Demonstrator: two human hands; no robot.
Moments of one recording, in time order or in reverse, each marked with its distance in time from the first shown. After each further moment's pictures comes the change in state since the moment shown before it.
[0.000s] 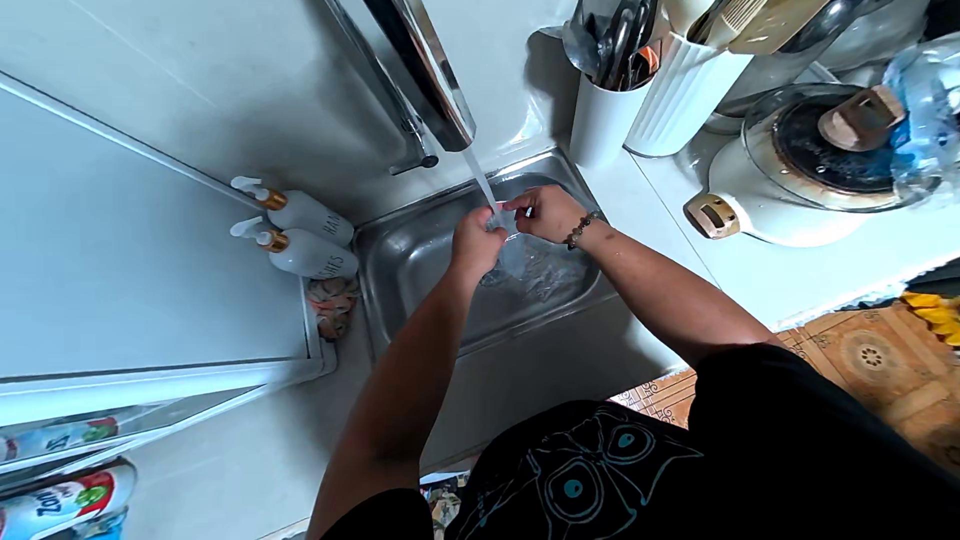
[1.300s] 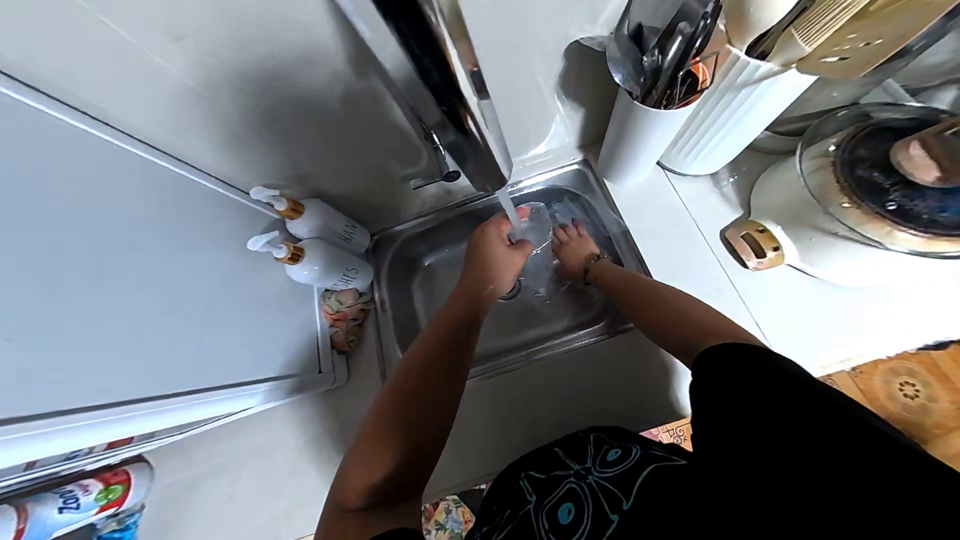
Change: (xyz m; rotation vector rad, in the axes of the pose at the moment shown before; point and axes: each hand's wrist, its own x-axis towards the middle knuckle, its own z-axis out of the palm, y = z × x) left_hand -0.005 0.033 -0.022 0.054 -0.017 0.059; right_hand 0.038 0.139 0.089 -0.562 -0.255 0.100
